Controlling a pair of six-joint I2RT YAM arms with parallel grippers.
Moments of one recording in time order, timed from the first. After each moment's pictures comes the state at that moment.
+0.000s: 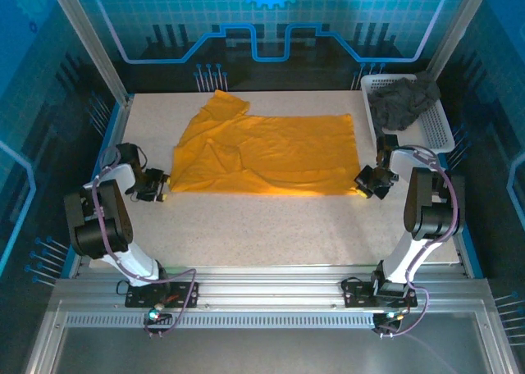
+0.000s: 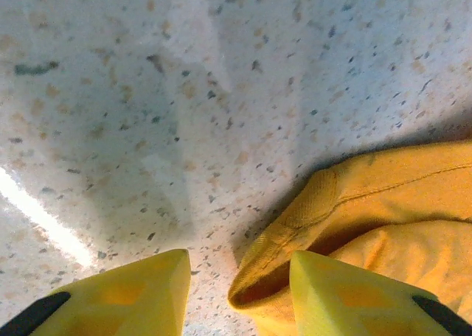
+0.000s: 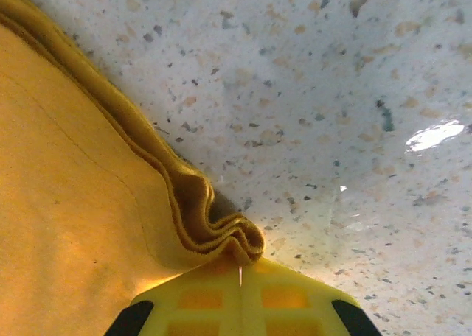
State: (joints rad) left arm 0.35 1.65 0.90 -0.52 0.33 -1.06; right arm -0.12 1.77 1.06 -0.76 -0.18 0.64
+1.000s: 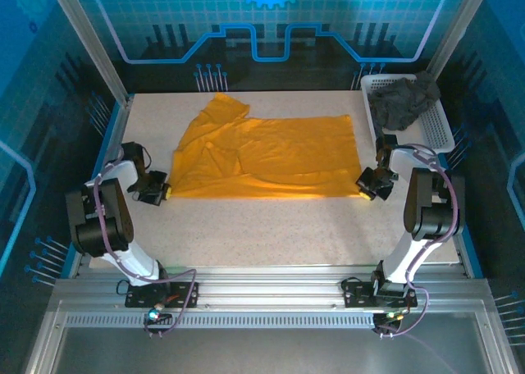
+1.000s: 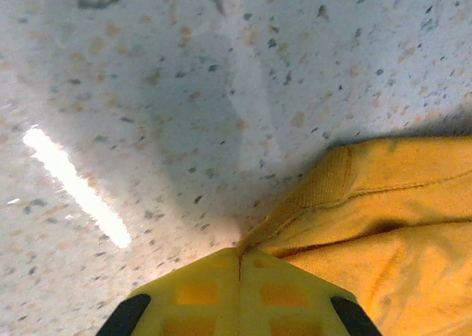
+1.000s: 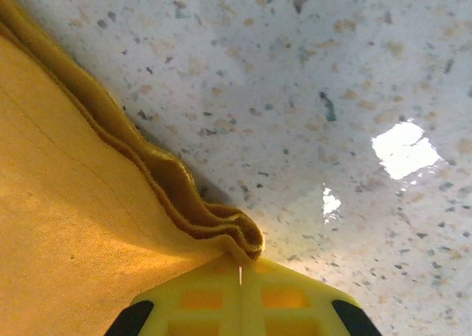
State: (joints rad) left arm 0.32 1.65 0.94 -0.67 0.27 -1.04; right arm -0.11 1.76 1.07 -0.82 -0.11 0.59
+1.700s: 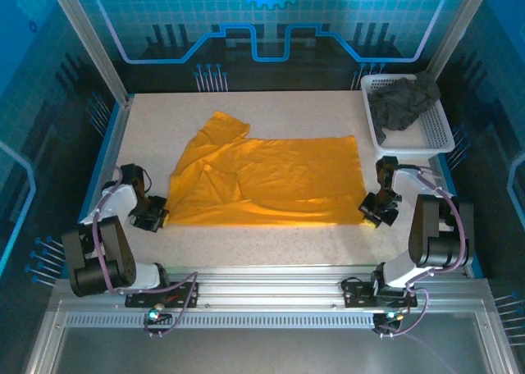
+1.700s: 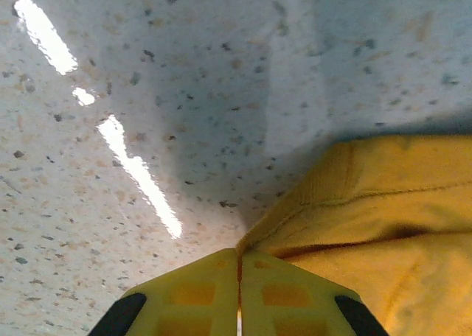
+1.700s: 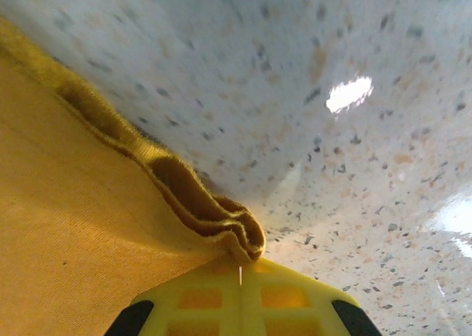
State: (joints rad) left arm 0.33 1.37 0.70 -0.83 0.18 -1.00; right arm -0.10 1.54 0.82 -0.97 -0.06 0.63
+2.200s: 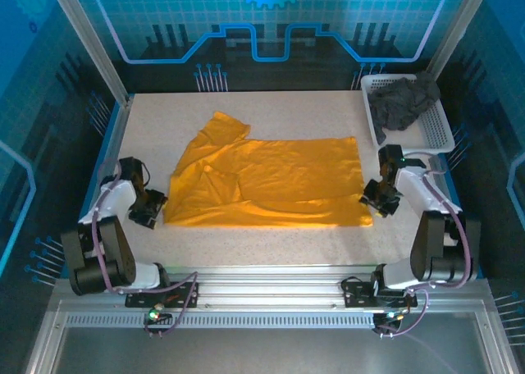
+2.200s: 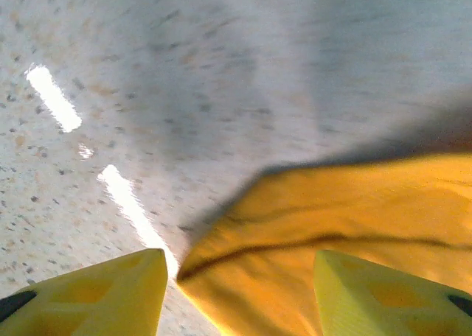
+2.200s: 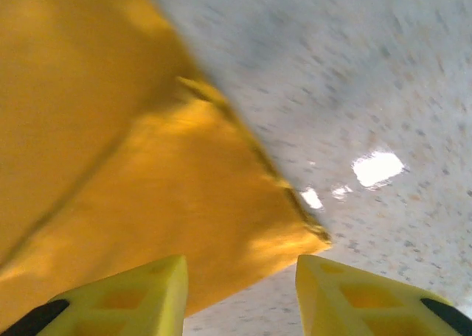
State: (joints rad) left arm 0.26 1.32 0.82 -0.85 0.06 -0.98; right arm -0.04 1.38 0.96 -0.96 -0.06 0.58
